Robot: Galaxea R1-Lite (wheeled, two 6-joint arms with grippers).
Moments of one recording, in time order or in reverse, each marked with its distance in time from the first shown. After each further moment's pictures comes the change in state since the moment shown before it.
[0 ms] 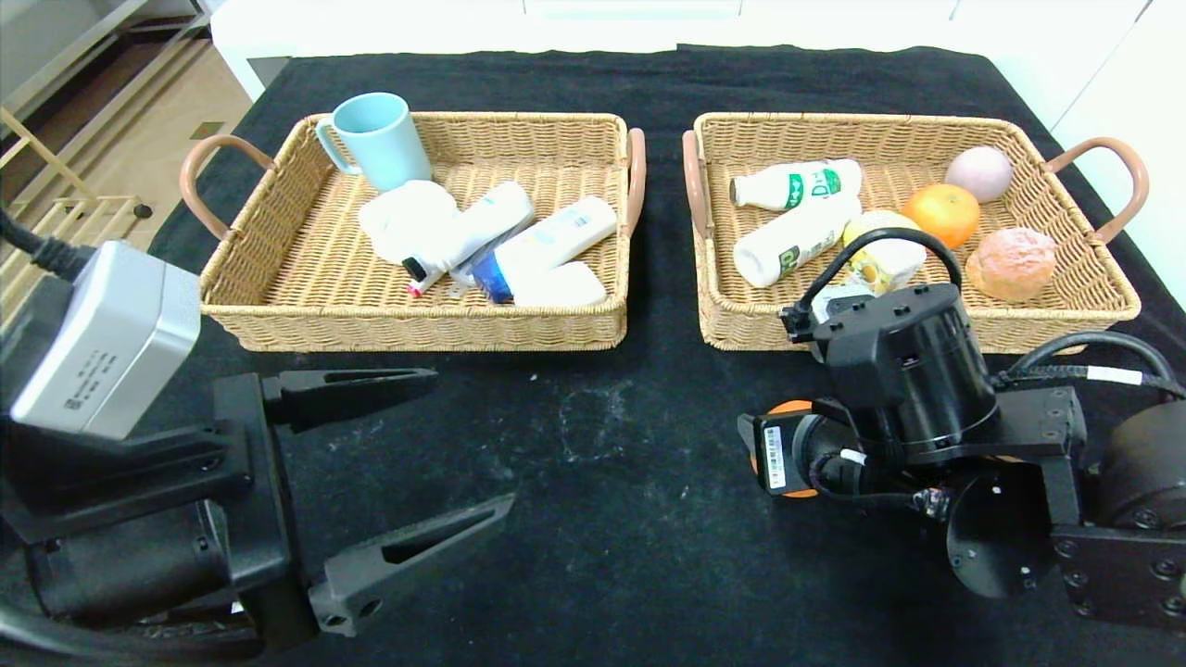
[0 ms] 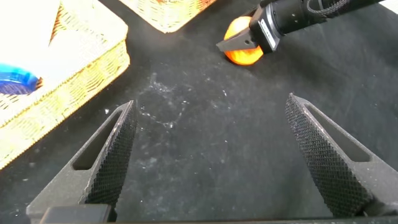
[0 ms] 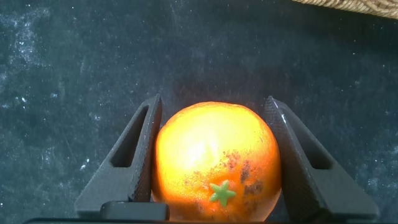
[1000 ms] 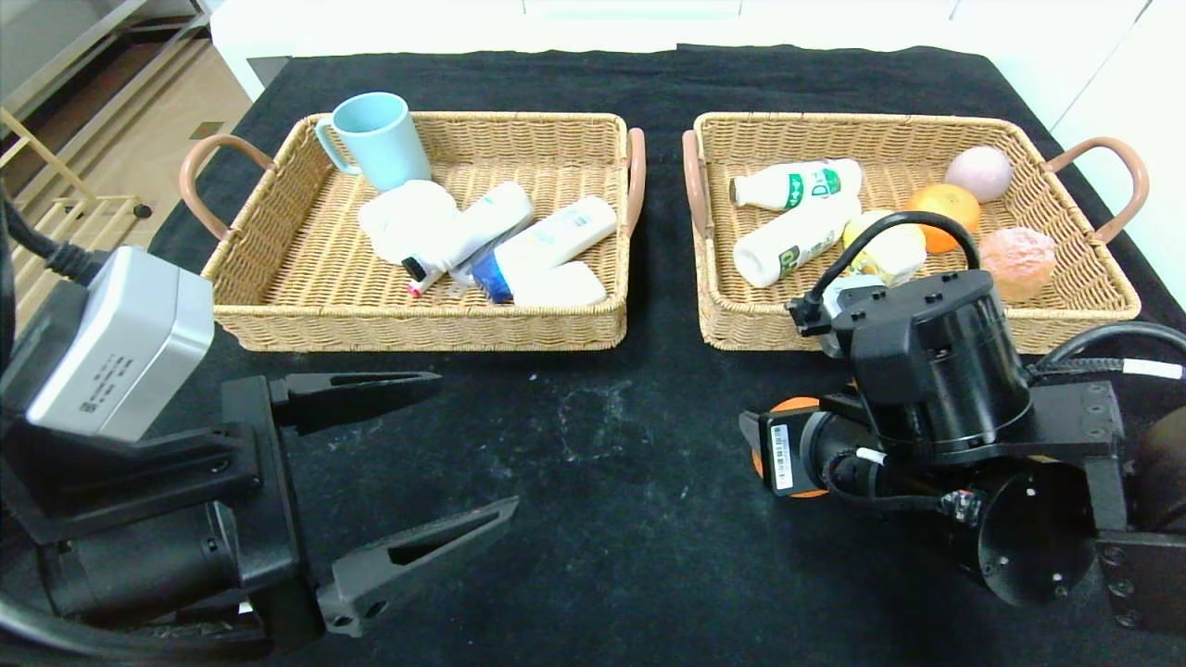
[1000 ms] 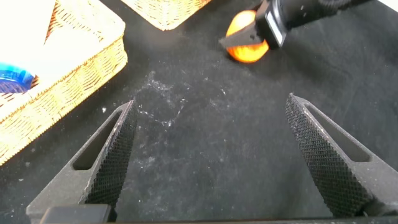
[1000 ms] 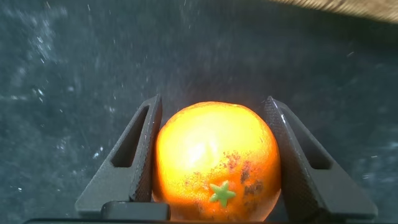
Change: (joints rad) left arm -0.002 0.008 0.002 -0.001 0.002 0.001; right arm 0.024 -0.036 -0.004 0.013 -0.008 -0.007
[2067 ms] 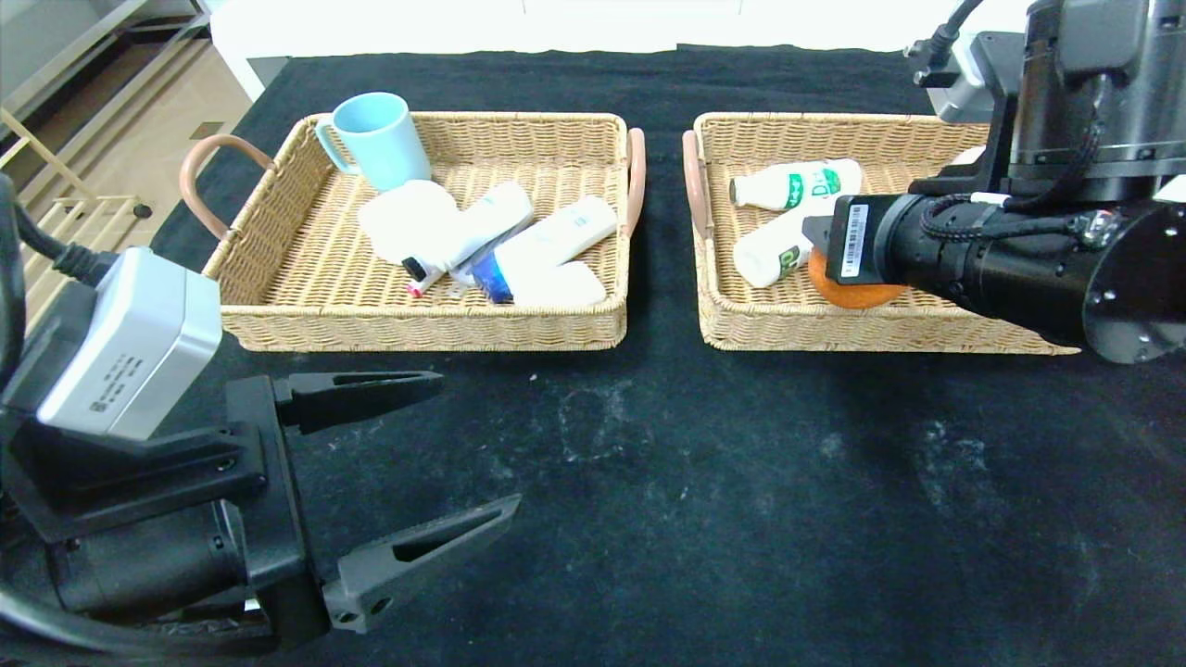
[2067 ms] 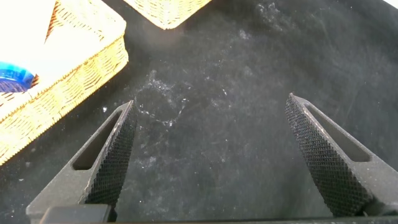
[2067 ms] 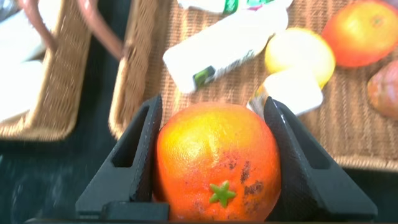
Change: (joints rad) left arm 0.001 0.006 0.003 -0.010 0.003 0.002; right arm -0.162 -0.029 -0.314 -0.025 0.008 -0.187
